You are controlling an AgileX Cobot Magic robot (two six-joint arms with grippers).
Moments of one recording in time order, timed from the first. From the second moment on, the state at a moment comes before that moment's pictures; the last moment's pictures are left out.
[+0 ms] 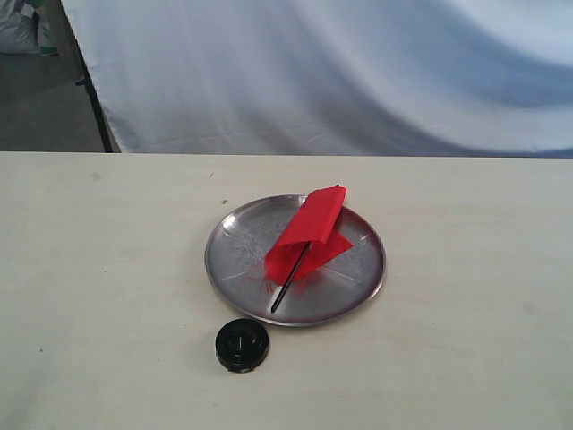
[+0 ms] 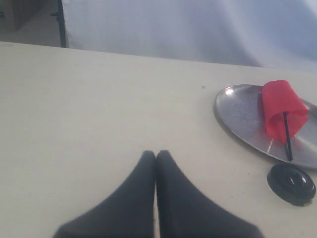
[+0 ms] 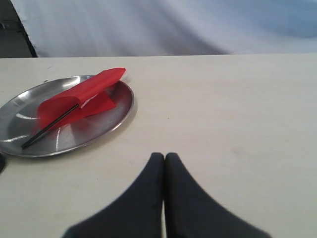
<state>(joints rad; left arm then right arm) 0.01 0.00 0.00 -0.13 0.35 -0.04 0.23 0.01 0.00 0.13 0.35 -0.05</state>
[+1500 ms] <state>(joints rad) 0.01 0.00 0.00 -0.13 0.35 -0.04 0.23 0.01 0.00 0.09 0.35 -0.02</state>
